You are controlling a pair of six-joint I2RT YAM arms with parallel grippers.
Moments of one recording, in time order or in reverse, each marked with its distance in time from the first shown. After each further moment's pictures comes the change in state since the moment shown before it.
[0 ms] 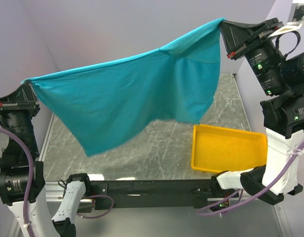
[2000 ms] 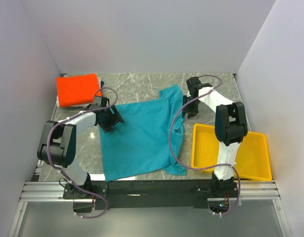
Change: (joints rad) left arm -0.327 0.956 -0.644 0.259 0.412 0.087; right arm -0.142 0.680 -0.786 -0.294 0.085 0.026
